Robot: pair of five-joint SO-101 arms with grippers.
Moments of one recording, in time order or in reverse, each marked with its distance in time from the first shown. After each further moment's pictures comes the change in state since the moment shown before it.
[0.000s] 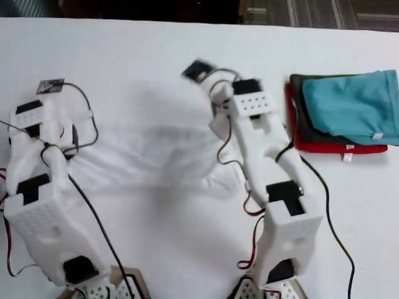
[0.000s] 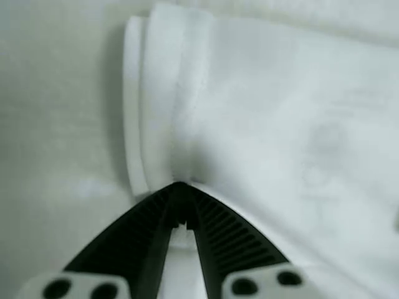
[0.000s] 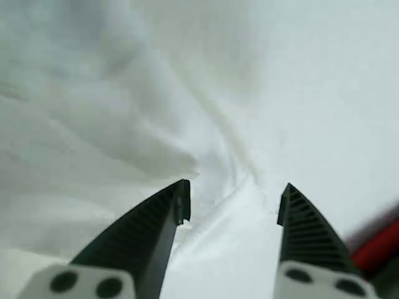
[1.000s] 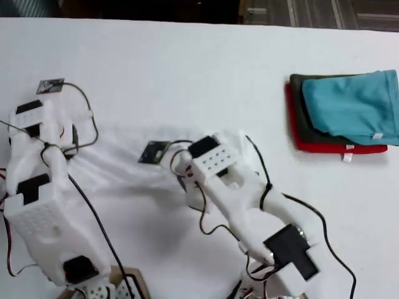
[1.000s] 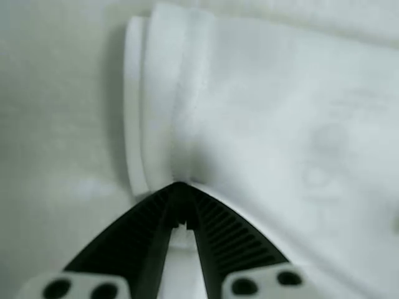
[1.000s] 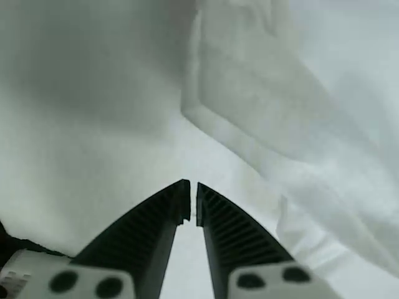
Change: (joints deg) left arm 0.0 0.0 0.0 -0.2 0.0; right arm -21.5 -22.5 39.6 0.7 2.2
